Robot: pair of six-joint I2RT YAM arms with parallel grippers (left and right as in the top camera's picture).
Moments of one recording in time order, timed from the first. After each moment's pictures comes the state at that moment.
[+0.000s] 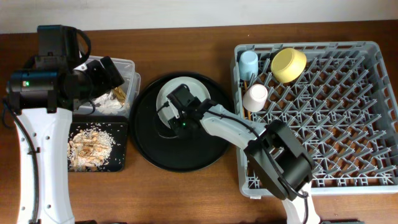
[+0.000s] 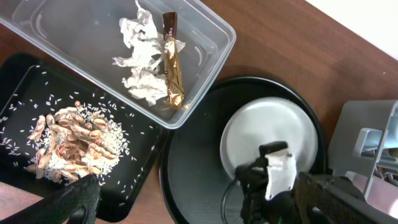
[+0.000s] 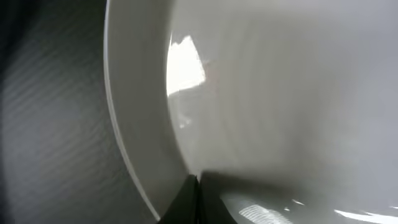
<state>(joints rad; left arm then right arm) 0.02 1.55 1.85 -1.33 0.00 -0.47 0.72 2.14 1.46 -0.47 -0.18 0.19</state>
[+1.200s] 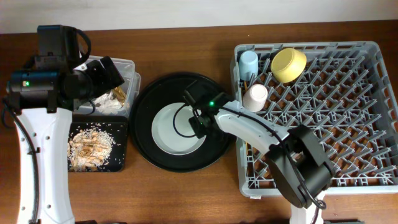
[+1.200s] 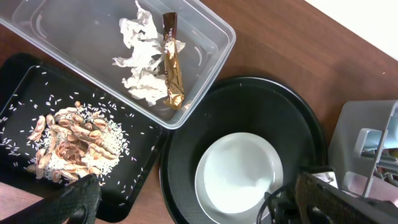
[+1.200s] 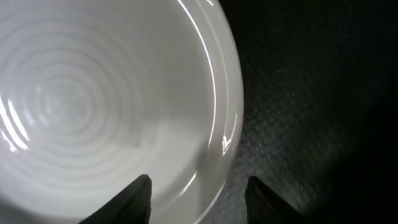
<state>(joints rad) 0.02 1.55 1.85 -1.33 0.00 -0.47 0.66 2.01 1.41 -0.71 0.03 0.19</state>
